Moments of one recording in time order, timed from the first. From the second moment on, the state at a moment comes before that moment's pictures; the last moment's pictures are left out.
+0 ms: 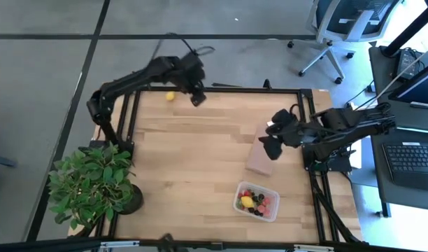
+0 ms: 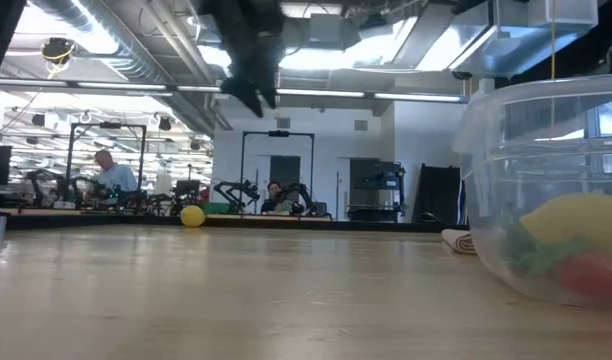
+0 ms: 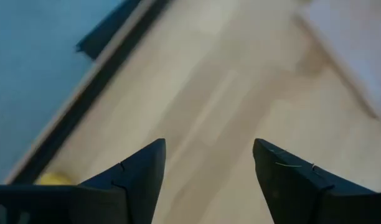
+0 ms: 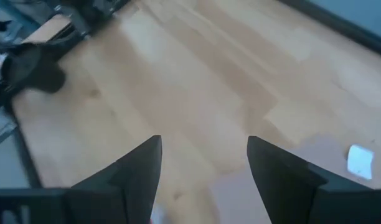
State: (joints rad) left arm 0.56 1.74 1.75 -1.08 0.07 -0.08; right arm 0.28 1.21 1.43 -1.12 0.43 0.92
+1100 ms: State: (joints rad) left arm 0.81 1.53 1.24 -0.78 -0.08 -0.07; right arm -0.13 1.46 1.43 -0.76 0.13 0.23
